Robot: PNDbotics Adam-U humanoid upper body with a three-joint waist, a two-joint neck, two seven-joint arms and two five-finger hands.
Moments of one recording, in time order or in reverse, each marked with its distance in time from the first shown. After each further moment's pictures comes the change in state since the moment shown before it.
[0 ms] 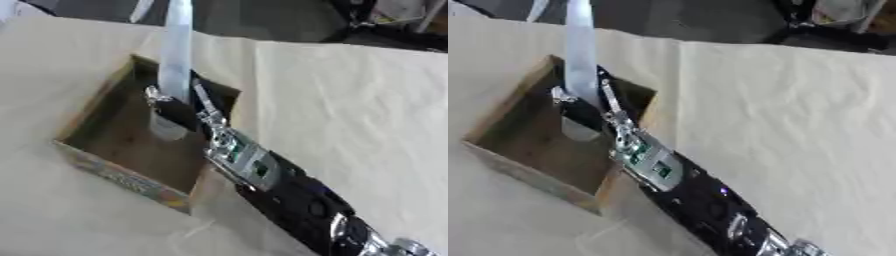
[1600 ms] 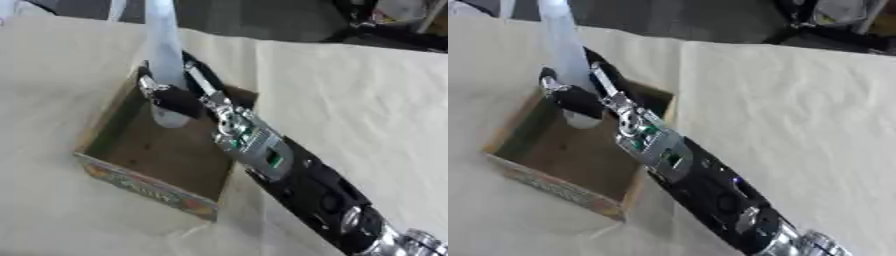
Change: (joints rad) left arm 0.001 0.000 0.000 0.000 -0.003 0.005 -0.012; right arm -0.042 -0.057 -0.029 -0.153 0.217 0.224 0.269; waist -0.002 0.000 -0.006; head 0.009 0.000
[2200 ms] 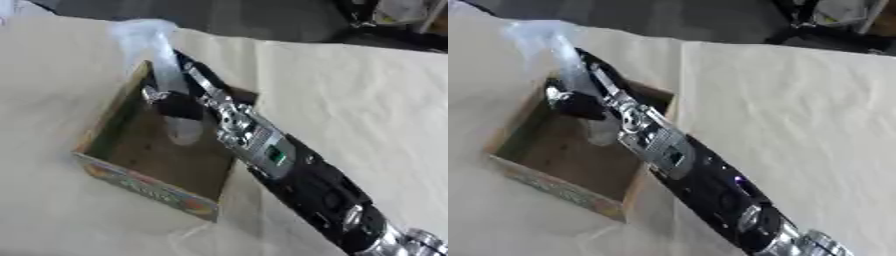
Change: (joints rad) left arm 0.000 0.000 0.000 0.000 0.000 -0.004 -0.005; right arm 0.000 -0.002 -0.008 0.009 -0.029 -0.030 0.046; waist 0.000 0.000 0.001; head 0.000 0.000
